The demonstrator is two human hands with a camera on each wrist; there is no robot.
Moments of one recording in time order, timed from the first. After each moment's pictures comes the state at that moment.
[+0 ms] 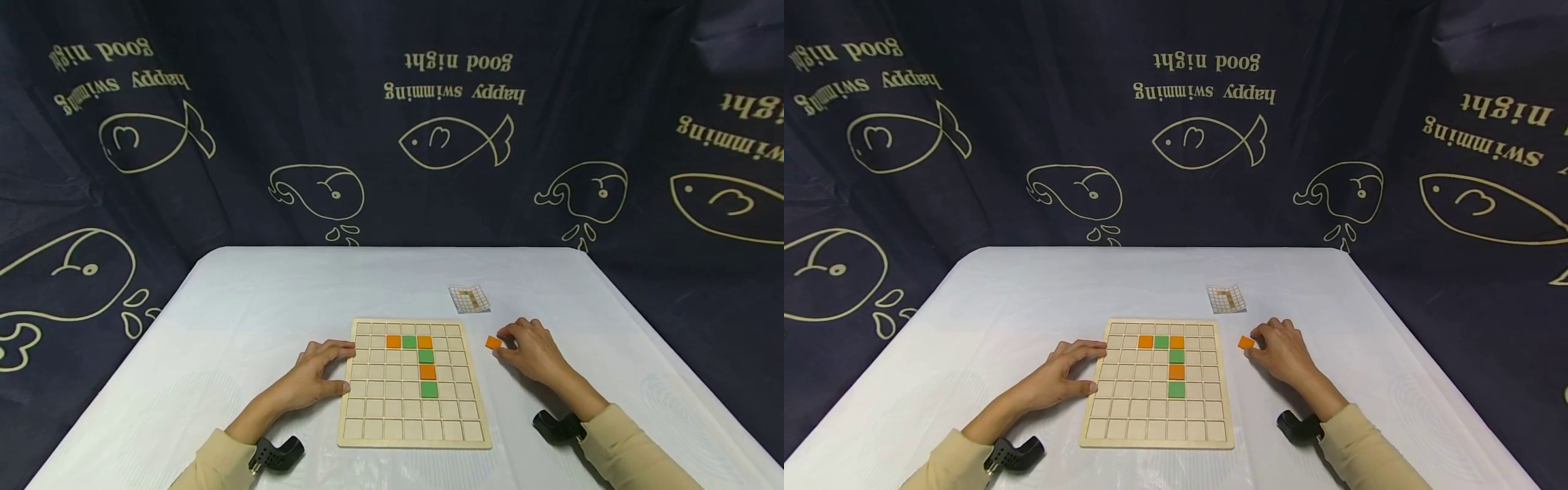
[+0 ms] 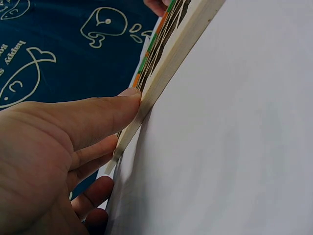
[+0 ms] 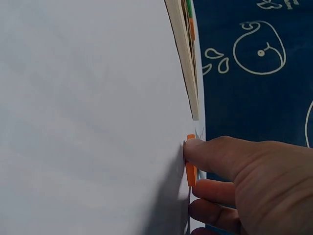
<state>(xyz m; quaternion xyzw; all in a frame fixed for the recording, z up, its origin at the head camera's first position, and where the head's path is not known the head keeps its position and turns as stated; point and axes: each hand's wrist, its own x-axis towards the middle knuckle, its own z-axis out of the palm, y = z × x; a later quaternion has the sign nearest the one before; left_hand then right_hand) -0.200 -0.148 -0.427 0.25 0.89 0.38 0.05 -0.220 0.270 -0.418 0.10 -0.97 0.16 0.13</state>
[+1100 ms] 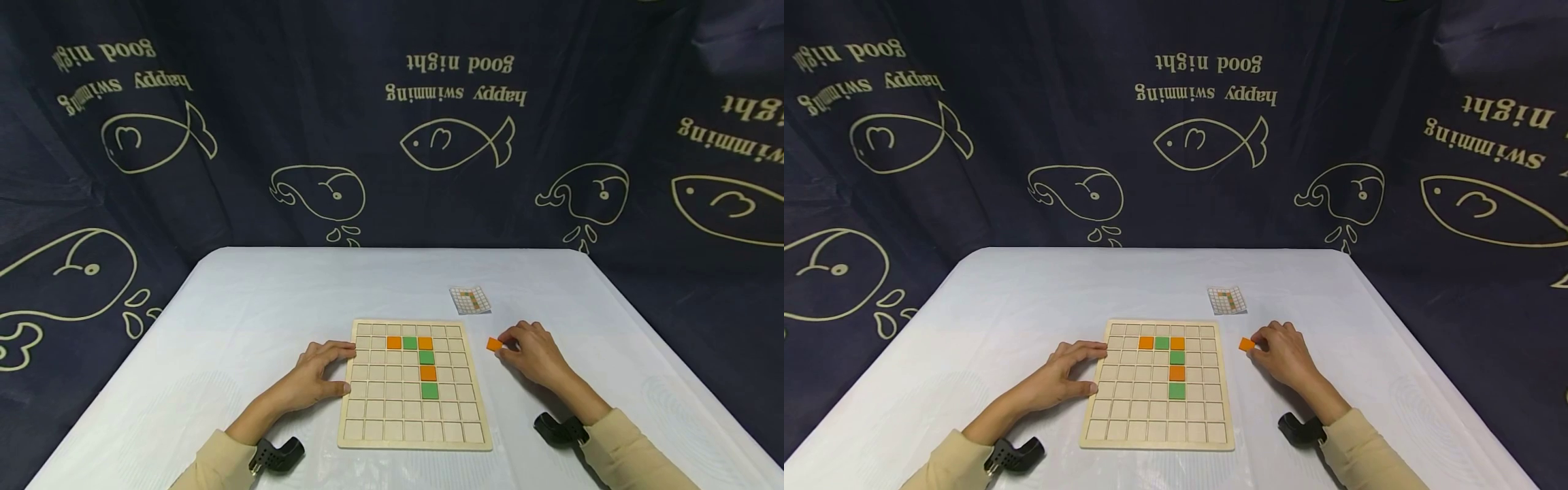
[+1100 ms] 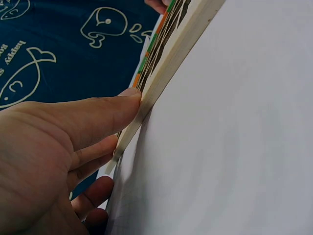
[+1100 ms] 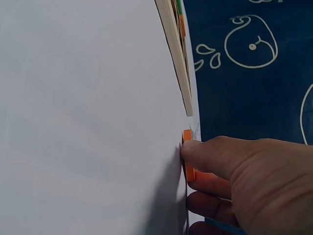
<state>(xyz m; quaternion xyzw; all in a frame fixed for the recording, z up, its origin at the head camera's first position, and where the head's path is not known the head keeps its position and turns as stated) -0.199 -0.148 -0.426 0.25 0.89 0.38 0.05 -0.220 0.273 -0.421 0.11 -0.97 0.18 0.14</state>
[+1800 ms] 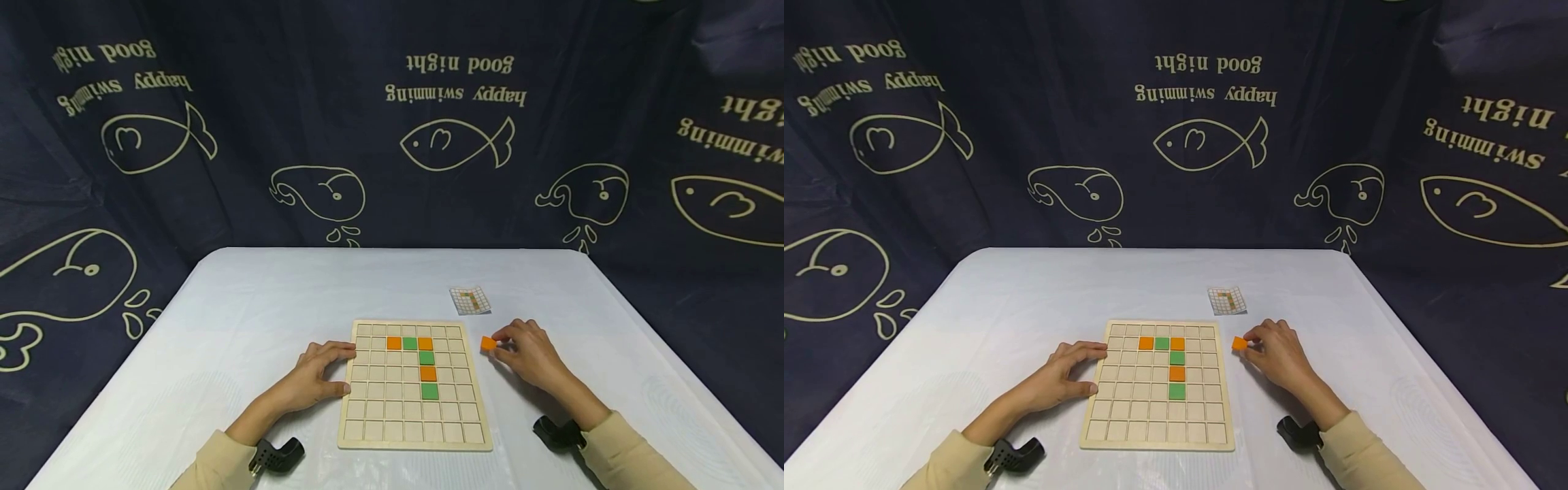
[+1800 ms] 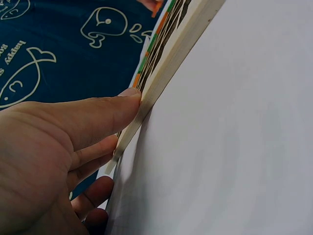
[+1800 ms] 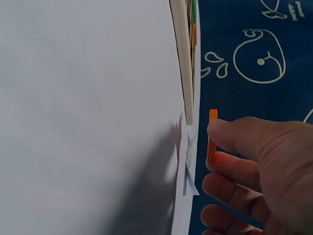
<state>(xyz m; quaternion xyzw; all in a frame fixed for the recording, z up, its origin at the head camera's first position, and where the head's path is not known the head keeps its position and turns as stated) -0.199 -0.148 -0.426 0.25 0.89 0.37 0.05 -0.212 0.260 -0.411 0.13 -0.96 0.20 0.16</state>
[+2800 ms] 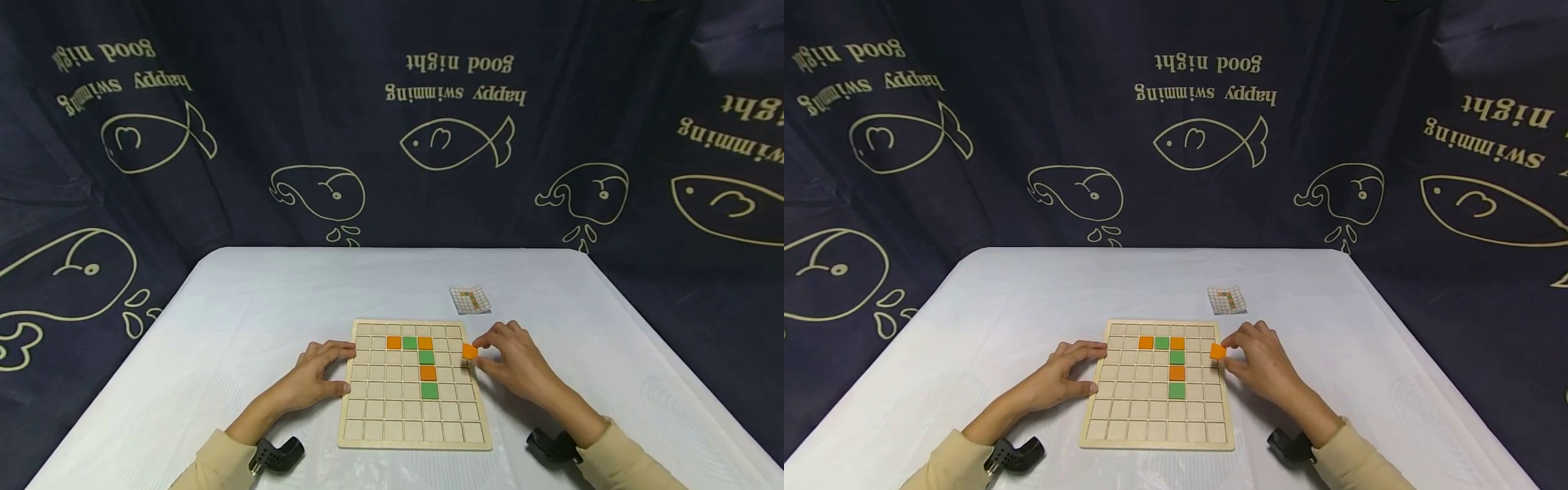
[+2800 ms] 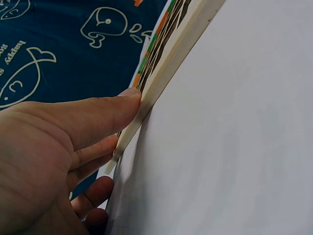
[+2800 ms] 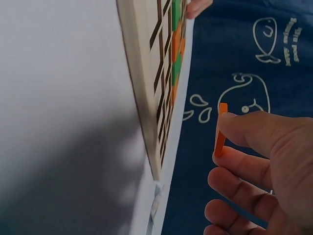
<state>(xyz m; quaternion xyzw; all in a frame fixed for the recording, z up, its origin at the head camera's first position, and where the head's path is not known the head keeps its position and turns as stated) -0.198 -0.147 -0.425 0.25 0.89 0.37 0.06 -0.187 0.227 -0.393 0.21 -0.94 0.19 0.18</state>
